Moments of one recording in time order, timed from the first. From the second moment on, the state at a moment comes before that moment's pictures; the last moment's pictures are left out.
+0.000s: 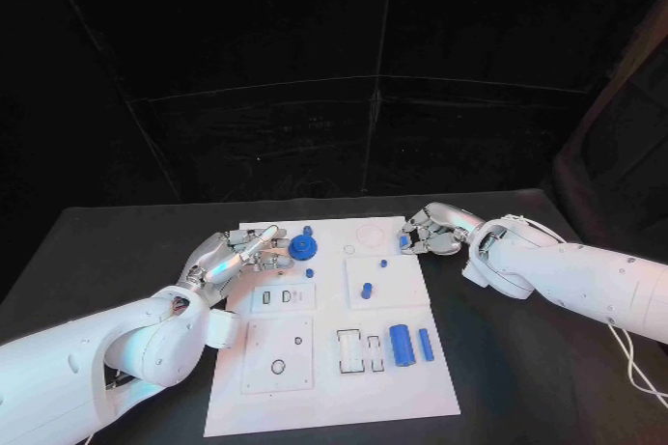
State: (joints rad) left arm 1.11 -0.87 -0.04 1.60 -0.03 -0.27 0.48; left_hand 1.32 0.07 0.04 0.21 0.14 0.91 0.22 0.09 0.07 0.97 0.18 0.09 0.07 1.11 0.13 0.20 0.24 0.17 0.94 0.23 0.31 0.12; right arm 1.15 -0.88 0.03 1.27 -1.20 -0.29 0.15; right_hand 1.53 0.03 -0.04 0.12 0.20 1.03 0.13 0.12 0.08 1.28 0.05 1.07 1.08 1.47 -0.02 1.46 1.31 0.07 1.36 0.09 1.42 1.23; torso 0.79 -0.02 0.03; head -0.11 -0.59
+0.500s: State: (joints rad) left arm 1.11 -0.87 -0.04 1.60 -0.03 -0.27 0.48; left_hand 1.32 0.07 0.04 0.21 0.14 0.91 0.22 0.09 0.07 0.97 0.18 0.09 0.07 1.11 0.13 0.20 0.24 0.17 0.94 0.23 0.31 0.12; right arm 1.15 -0.88 0.03 1.30 -1.21 -0.31 0.13; right_hand 1.54 0.05 0.01 0.11 0.18 1.05 0.13 0.12 0.08 1.28 0.04 1.08 1.09 1.47 -0.03 1.46 1.31 0.07 1.37 0.08 1.43 1.25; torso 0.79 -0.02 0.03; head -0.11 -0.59
